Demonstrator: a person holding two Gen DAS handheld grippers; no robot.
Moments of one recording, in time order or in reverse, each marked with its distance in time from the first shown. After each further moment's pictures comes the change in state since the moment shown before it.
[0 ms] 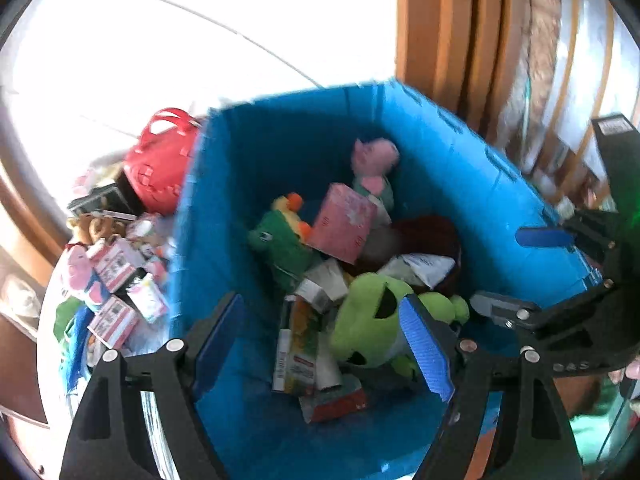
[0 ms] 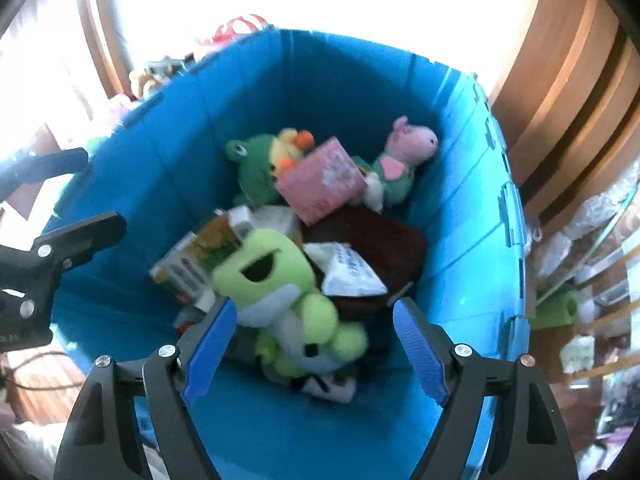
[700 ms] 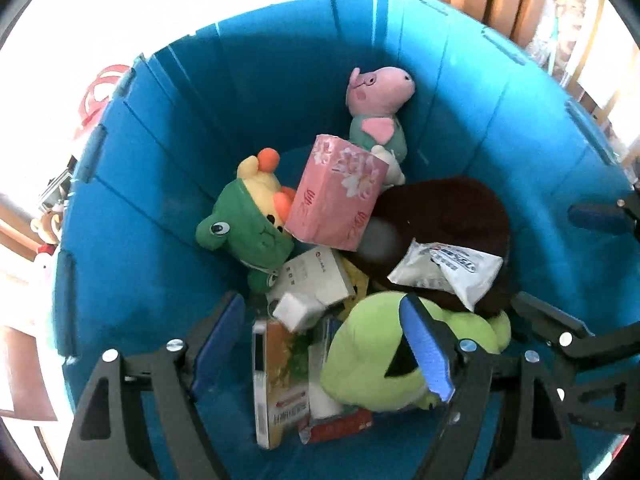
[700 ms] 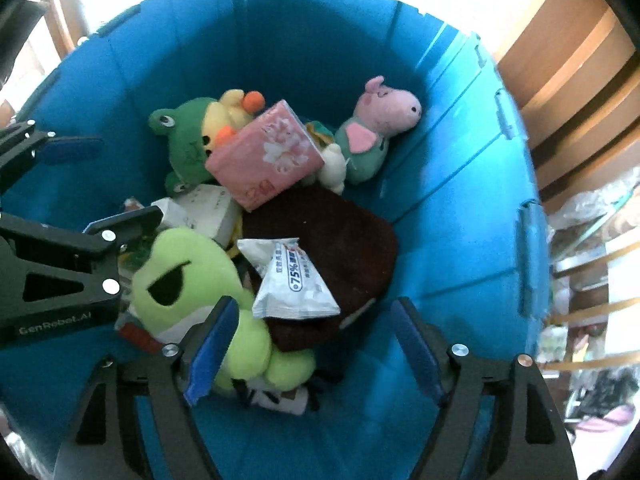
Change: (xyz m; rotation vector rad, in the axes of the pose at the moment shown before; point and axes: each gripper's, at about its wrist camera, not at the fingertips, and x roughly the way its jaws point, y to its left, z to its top) left arm 0.157 -0.037 0.047 0.078 0.319 -0.022; right arm 0.083 -0.049 0.038 -0.037 0.217 -0.135
